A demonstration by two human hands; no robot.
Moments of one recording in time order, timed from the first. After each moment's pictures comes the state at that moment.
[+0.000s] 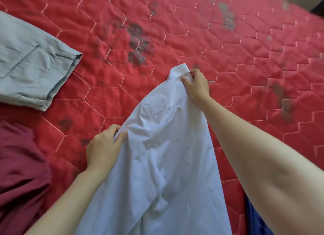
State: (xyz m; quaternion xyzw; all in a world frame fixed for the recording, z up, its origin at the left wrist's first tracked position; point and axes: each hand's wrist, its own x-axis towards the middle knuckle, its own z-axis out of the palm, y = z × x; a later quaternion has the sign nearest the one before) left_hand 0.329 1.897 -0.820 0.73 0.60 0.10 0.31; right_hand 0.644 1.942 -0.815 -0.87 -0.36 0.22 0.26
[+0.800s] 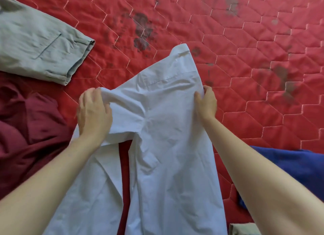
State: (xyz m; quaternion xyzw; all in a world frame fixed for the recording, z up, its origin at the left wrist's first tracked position) left_hand 0.307 1.884 -0.771 0.75 0.63 0.10 0.17; right_hand 0.608 1.816 -0.815 -0.89 -0.28 0.20 0.28
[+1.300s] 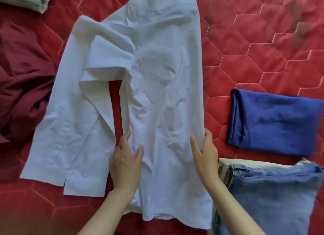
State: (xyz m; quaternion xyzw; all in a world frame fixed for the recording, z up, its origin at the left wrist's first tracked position) left_hand 0.297 1.600 -0.779 0.63 0.68 0.04 0.37; right_hand 0.483 1.526 -0.790 -0.87 -0.25 0.32 0.26
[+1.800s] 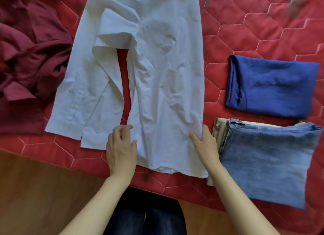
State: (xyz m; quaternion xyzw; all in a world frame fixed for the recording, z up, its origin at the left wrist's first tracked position) left_hand 0.234 1.518 -0.757 0.74 0.63 0.02 0.25; right_hand 0.450 1.438 -0.771 -0.86 -0.24 0.41 0.20
